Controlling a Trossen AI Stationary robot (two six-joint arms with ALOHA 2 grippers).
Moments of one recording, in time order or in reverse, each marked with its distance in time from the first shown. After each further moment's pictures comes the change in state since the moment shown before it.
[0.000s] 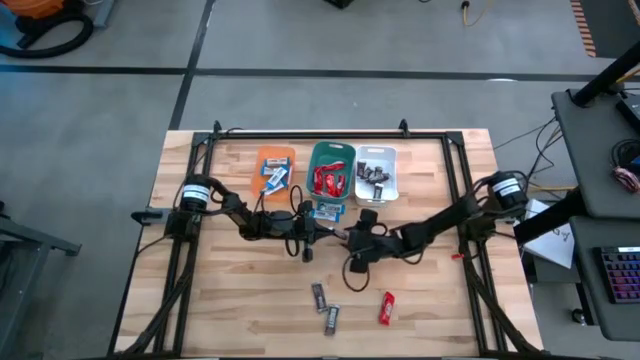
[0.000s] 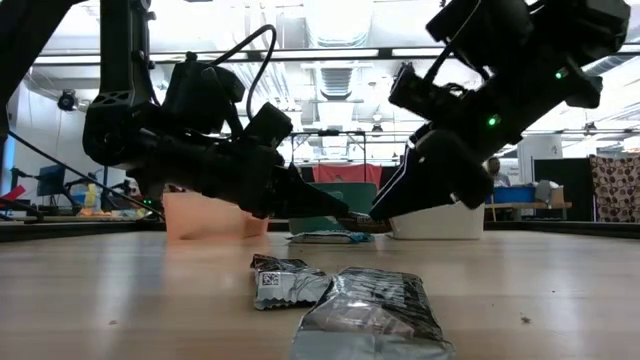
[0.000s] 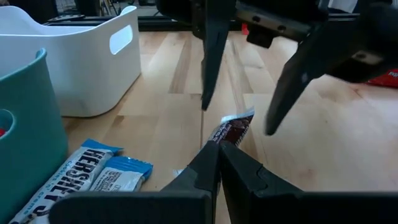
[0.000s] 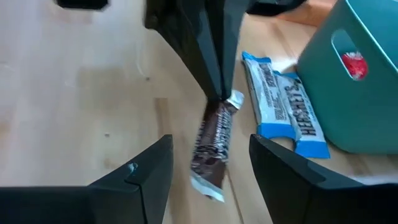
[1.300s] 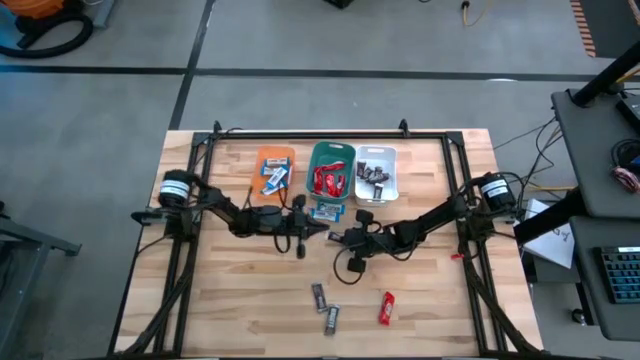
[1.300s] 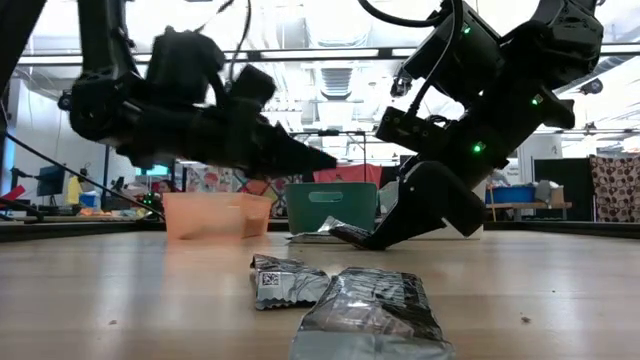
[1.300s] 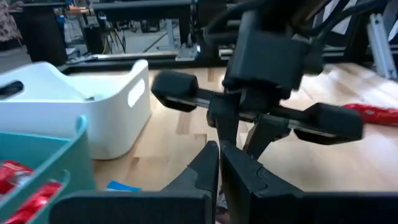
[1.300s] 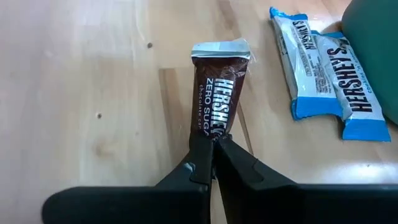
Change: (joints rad) left arm 0.000 -0.157 -0.069 0.010 0.000 0.040; right arm -0.054 0.096 0.030 -0.037 -0.145 0.060
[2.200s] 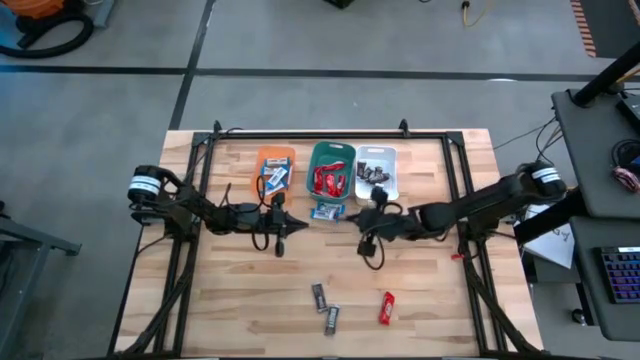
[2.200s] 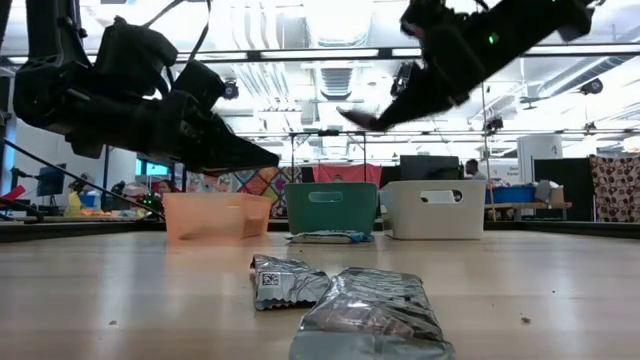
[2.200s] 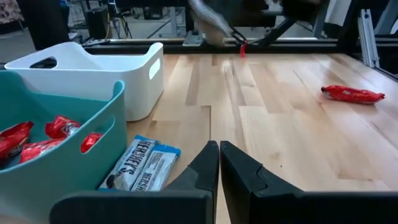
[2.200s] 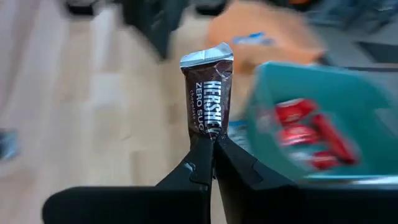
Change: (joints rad) left arm 0.000 -0.241 -0.247 -0.044 -0.010 -0.037; right arm -0.013 -0.415 -0.001 -0.174 0.096 -0.104
